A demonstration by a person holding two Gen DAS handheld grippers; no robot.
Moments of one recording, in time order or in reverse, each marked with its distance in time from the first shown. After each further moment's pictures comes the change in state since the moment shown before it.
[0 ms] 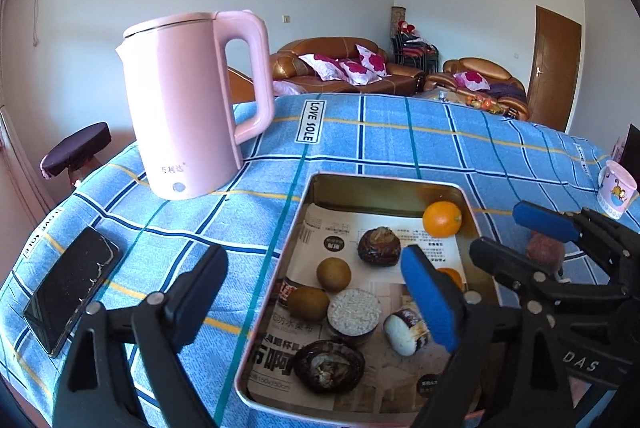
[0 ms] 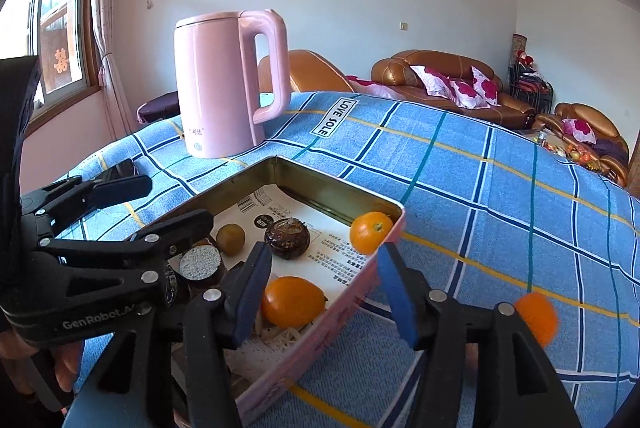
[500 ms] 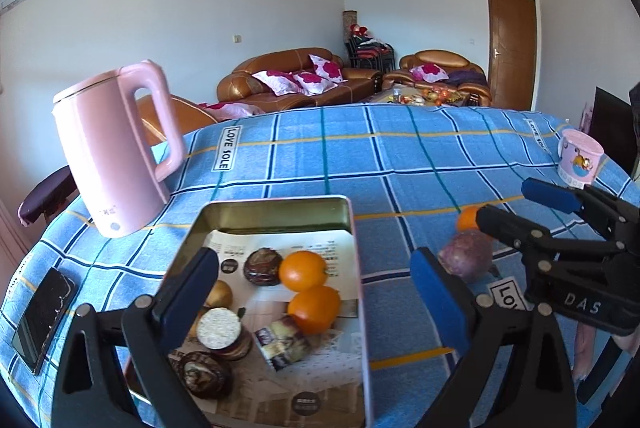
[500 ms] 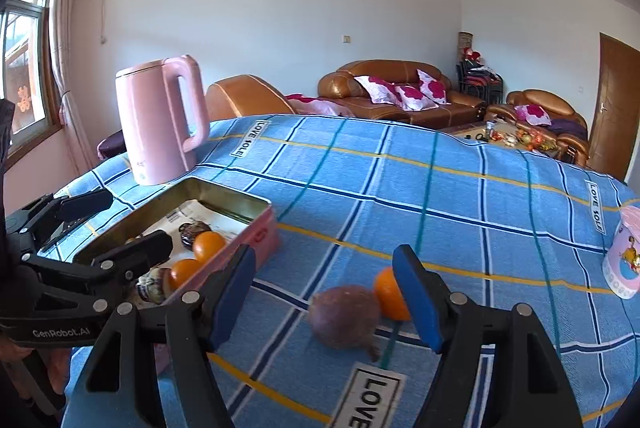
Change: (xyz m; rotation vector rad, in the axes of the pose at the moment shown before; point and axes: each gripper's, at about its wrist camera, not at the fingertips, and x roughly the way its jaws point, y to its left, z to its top) left arm -0.011 -0.097 0.004 0.160 -0.043 -0.092; right arm -0.054 -0.084 -0.022 0.124 -0.047 -0.178
